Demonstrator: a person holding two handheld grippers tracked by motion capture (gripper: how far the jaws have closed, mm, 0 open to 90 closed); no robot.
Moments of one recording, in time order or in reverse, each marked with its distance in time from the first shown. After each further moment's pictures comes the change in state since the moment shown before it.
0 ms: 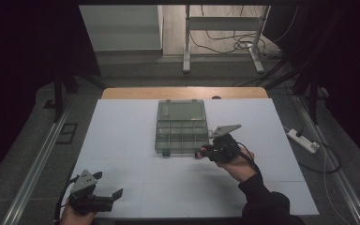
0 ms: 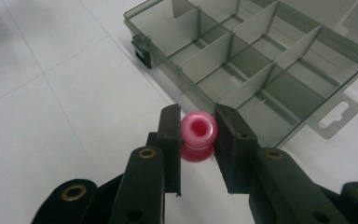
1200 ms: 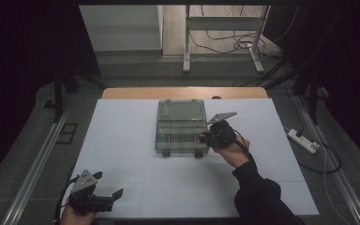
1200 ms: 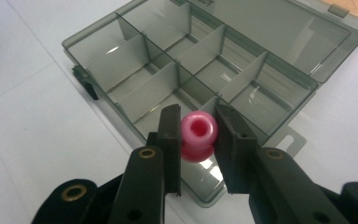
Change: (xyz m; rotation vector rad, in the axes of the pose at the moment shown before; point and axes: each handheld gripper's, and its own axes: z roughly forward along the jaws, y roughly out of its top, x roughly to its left) left arm 0.000 0.000 0.000 0.004 0.001 0.007; right arm -0.031 0.022 0.022 -0.002 -0.079 0.036
